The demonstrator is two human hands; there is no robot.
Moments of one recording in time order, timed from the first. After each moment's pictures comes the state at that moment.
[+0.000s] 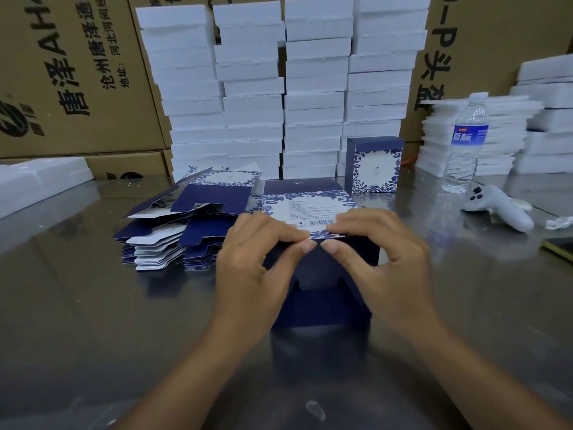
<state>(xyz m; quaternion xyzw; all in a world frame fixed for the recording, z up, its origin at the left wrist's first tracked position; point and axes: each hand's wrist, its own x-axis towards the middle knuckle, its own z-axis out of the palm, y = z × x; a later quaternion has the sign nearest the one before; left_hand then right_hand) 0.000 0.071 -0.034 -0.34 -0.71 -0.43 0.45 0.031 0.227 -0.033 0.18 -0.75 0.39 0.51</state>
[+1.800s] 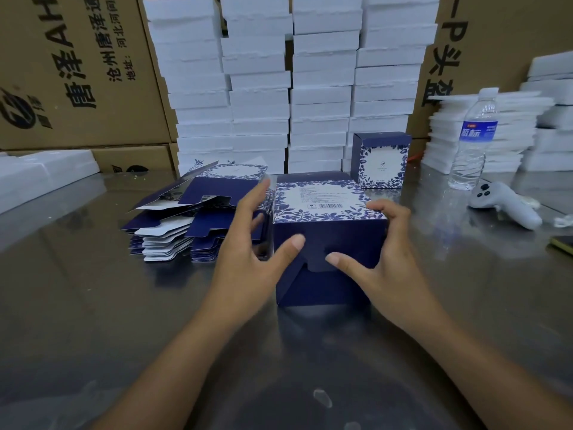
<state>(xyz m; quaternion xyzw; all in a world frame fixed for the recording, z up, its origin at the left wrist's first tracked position) -0.011 0.051 -0.042 -0.27 -0.74 -0.60 0.17 0.023 0.239 -0.052 0.13 -0.81 0.47 0.33</state>
